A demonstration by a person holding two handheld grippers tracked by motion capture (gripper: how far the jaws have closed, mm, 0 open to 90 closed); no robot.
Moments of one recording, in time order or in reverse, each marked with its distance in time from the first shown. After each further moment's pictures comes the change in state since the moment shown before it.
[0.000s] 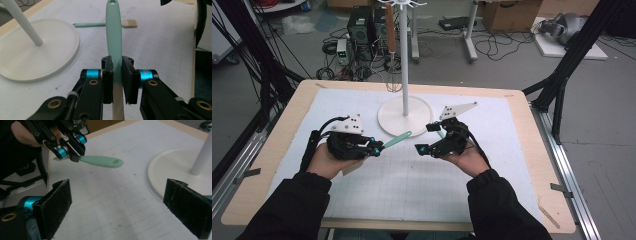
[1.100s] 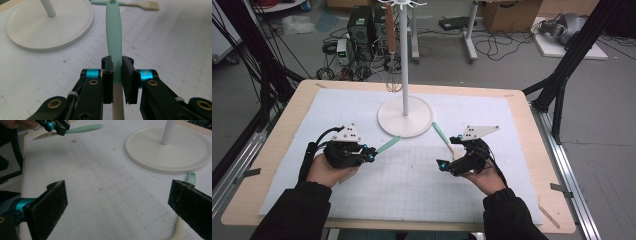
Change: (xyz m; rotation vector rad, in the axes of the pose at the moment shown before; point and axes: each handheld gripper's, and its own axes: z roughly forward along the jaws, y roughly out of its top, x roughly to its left) left arm 0.000 -0.036 0.006 0.058 0.124 -0.109; right arm -0.002 -0.066 -0.034 -0.005 -0.161 -0.018
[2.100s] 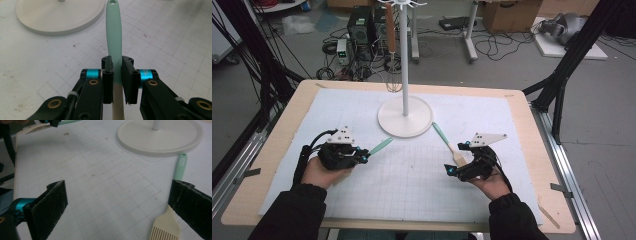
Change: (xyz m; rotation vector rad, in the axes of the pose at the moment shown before) left arm 0.011 -0.019 -0.002 0.033 0.042 -0.025; right arm -0.008 -0.032 -0.009 0.003 -0.033 0.046
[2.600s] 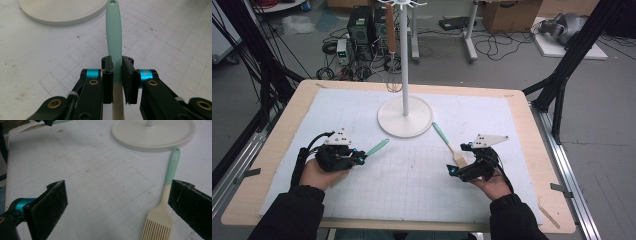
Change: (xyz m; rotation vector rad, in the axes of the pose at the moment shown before) left arm 0.007 -0.012 0.000 0.007 0.010 -0.030; right arm -0.005 -0.008 -0.002 0.000 -0.031 -0.002
